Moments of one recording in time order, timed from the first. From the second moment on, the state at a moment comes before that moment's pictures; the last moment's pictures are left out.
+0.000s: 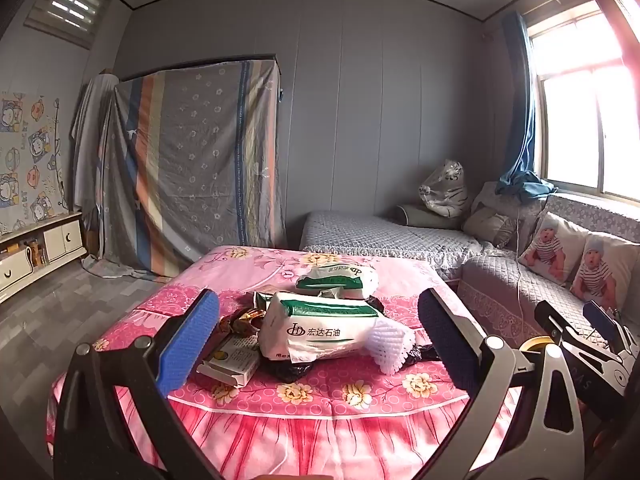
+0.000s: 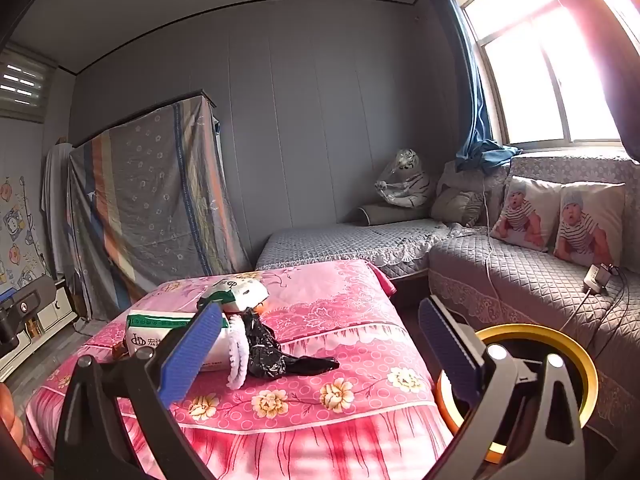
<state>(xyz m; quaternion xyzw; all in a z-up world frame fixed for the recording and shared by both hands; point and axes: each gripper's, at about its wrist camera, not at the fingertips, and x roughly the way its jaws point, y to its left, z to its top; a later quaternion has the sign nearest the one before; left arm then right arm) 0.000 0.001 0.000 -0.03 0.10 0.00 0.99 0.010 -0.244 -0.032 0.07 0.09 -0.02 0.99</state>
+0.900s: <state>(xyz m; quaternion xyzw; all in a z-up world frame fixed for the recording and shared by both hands) 0.000 -0.002 -0.001 -0.03 0.11 0.00 0.99 0.012 -0.245 -0.035 0.08 0.10 -0.02 0.99</state>
